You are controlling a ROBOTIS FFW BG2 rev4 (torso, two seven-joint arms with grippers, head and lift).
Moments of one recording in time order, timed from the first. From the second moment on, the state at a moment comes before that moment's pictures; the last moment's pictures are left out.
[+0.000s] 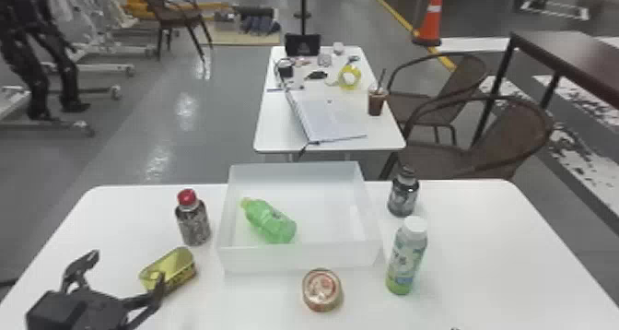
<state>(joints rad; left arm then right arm) 0.33 0.00 0.32 -1.74 -0.21 -0.26 -0.34 0.45 -0.11 0.11 -1.65 -0.18 -0.18 0.12</state>
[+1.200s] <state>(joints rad) 0.49 0.00 0.28 -1.63 0.06 -0.40 -0.19 0.46 -0.12 0.11 -1.66 -0.18 -0.17 0.12</state>
